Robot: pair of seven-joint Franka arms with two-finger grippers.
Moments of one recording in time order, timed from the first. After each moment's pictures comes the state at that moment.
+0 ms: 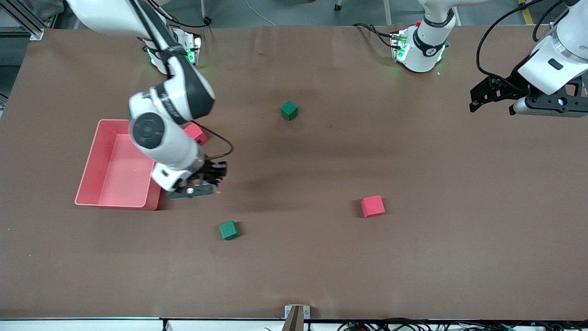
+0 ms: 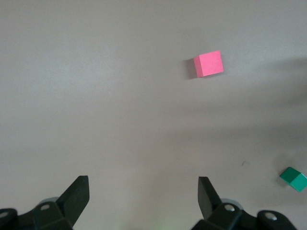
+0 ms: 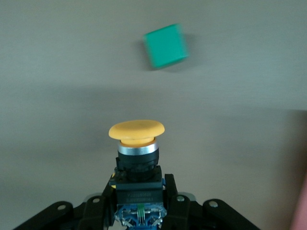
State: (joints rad) left arm 0.04 -0.13 -0.16 -1.76 -0.07 1.63 -0.05; right arm 0.37 0.45 0.11 -1.66 0.04 2.09 0.35
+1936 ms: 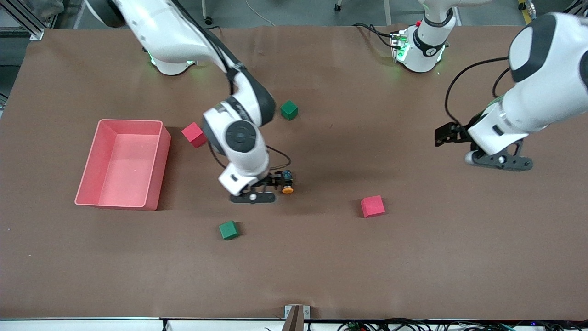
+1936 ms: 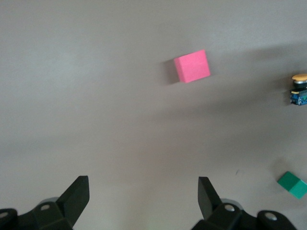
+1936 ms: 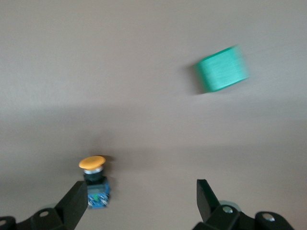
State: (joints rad) left arm -0.03 0.16 -0.19 -1.66 -0.08 1.74 -0.06; right arm 0.49 0.61 0.08 -1.38 -0.06 2.03 0.60
